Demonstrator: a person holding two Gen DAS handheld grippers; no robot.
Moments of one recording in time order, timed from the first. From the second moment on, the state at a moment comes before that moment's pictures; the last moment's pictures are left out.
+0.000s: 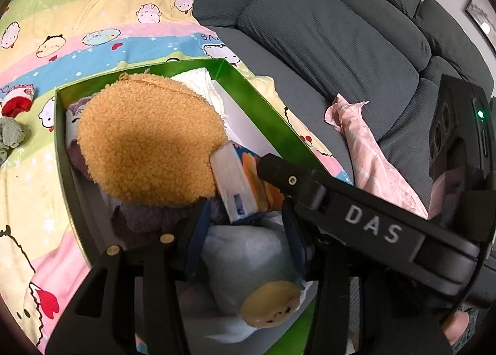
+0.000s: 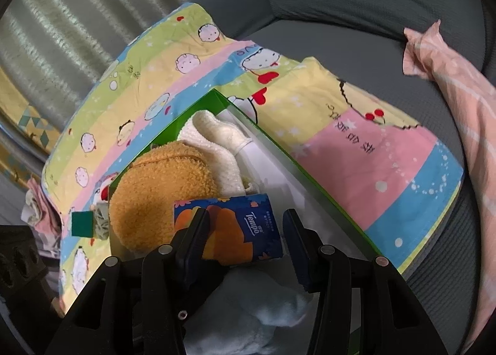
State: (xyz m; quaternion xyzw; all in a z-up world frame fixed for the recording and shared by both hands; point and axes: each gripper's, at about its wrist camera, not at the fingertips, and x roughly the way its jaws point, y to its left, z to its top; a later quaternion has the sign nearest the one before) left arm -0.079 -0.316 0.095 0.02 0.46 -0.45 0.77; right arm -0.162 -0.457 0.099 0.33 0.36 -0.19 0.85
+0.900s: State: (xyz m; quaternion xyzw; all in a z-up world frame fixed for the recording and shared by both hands) left arm -0.082 -0.123 0.136 -0.04 0.37 -0.32 0.87; right arm -0.173 -0.386 0.170 0.21 0.27 -0.21 0.92
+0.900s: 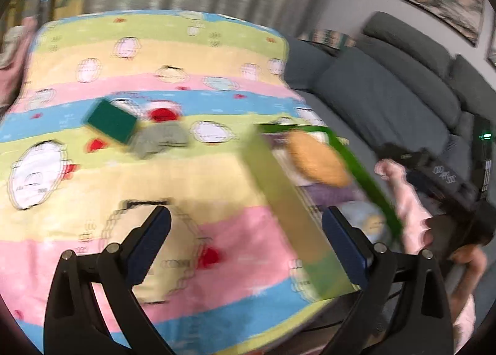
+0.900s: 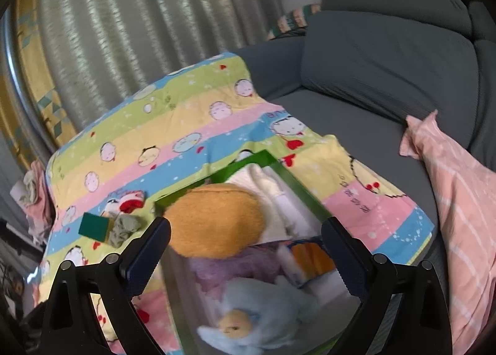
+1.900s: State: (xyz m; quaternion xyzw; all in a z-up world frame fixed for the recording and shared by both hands) left arm -0.013 0.121 0.074 -0.22 0.40 -0.02 0.89; right arm 0.113 -0.161 0.104 0.22 0.44 -0.01 0.87
